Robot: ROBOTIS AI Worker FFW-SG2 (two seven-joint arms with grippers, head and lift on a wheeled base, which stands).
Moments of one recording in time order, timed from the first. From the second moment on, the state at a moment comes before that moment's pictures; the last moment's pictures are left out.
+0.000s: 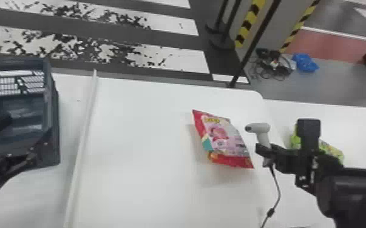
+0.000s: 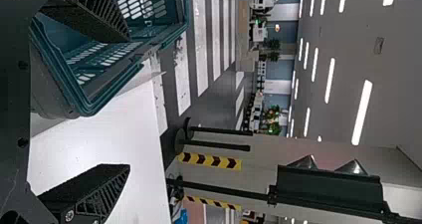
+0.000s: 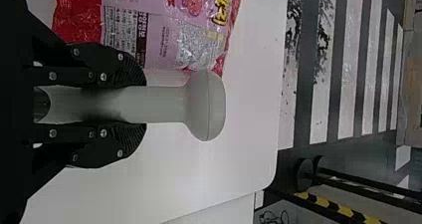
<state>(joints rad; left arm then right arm) 0.46 0.14 0.15 -1.99 0.15 0.14 -0.47 0.24 -0.32 -0.36 -1.87 -0.08 0.89 0.38</state>
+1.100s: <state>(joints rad) 0.46 0.14 0.15 -1.99 0.15 0.14 -0.47 0.15 -0.36 -0.33 -1.61 -0.08 0.76 0.31</state>
